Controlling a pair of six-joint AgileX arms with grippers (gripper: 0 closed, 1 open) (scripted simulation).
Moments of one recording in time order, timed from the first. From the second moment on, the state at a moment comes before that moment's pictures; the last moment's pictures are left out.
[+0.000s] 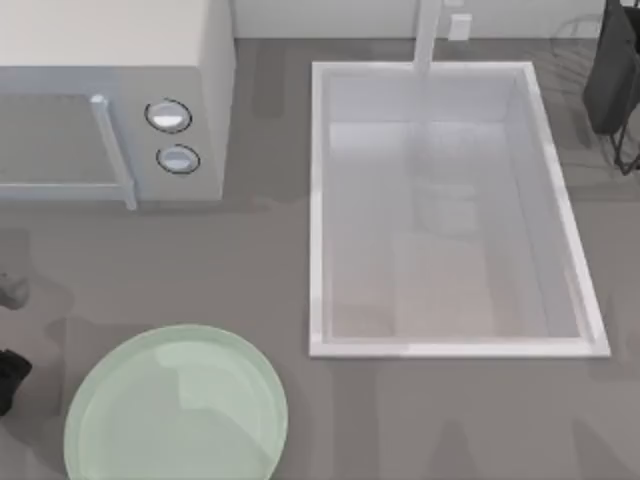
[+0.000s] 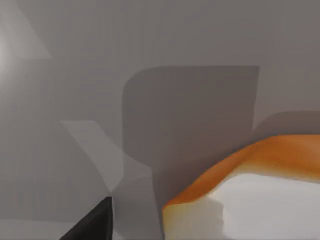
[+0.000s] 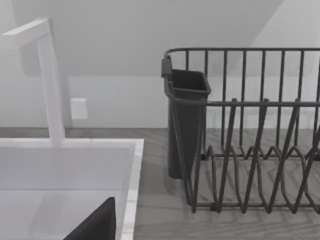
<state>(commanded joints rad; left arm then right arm) 0.19 1.73 0.76 -0.59 -0.01 0.71 0.00 0.00 0.00 0.00 0.00 0.00</state>
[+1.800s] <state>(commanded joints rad) 0.19 1.50 1.05 -1.10 0.02 0.70 0.00 0.00 0.00 0.00 0.00 0.00</state>
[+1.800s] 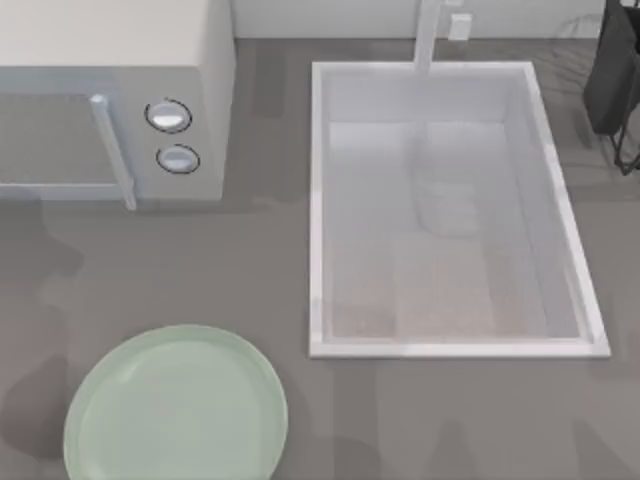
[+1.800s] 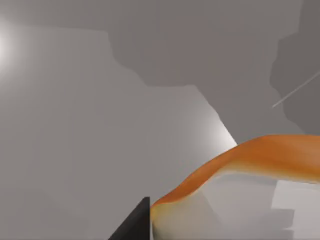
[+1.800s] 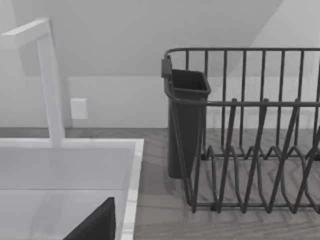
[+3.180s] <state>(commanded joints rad) -0.34 1.63 0.88 -1.30 -0.03 -1.34 0.00 0.00 0.00 0.00 0.00 0.00</state>
